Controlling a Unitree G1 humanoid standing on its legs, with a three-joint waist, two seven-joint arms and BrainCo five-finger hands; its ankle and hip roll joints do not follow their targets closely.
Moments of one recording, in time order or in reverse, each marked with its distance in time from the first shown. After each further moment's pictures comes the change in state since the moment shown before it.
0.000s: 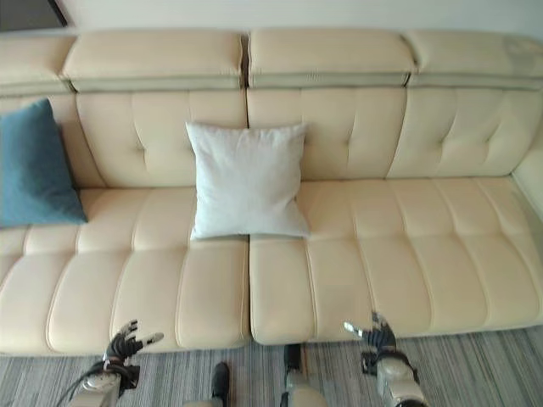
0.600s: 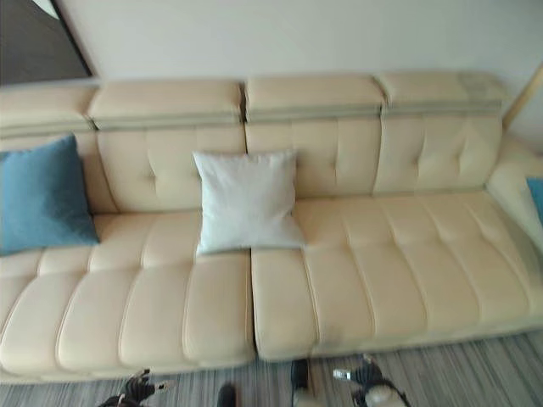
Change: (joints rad) left arm -0.009 -0.029 -0.058 0.044 0.075 0.038 -0.013; right arm -0.049 0.044 0.038 0.036 -0.099 0.038 0.005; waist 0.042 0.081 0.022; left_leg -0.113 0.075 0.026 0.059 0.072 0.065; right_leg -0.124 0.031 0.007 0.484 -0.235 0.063
